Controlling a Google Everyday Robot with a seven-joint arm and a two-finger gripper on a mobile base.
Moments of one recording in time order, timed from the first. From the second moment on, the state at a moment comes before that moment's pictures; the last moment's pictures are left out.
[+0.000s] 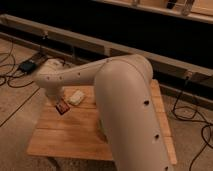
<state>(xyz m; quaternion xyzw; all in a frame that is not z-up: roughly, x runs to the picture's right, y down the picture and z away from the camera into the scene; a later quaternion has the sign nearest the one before) -0.272 0.060 0.811 -0.27 0.02 0.38 0.88</state>
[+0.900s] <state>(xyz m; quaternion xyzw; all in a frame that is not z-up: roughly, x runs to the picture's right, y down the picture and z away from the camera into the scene) -0.240 0.006 0.916 -0.24 0.05 0.38 0.89</state>
